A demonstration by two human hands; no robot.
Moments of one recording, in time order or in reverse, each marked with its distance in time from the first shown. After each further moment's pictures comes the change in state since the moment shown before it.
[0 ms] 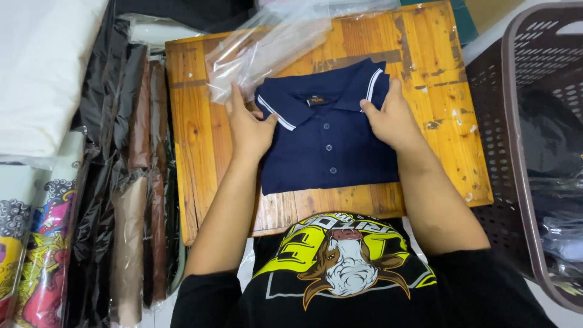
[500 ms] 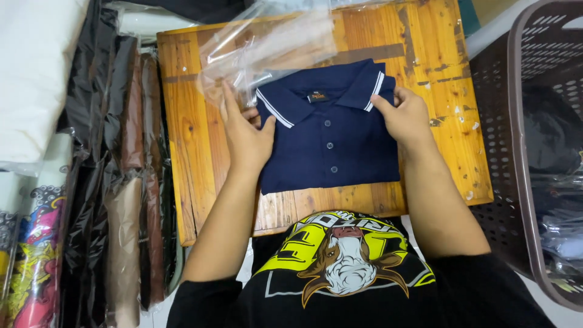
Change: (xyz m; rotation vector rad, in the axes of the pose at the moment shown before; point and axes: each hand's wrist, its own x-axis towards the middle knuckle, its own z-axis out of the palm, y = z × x) left_hand -0.032 0.022 -0.014 -0.044 0.021 0.094; right_hand 0.052 0.093 0.028 0.048 0.181 0.080
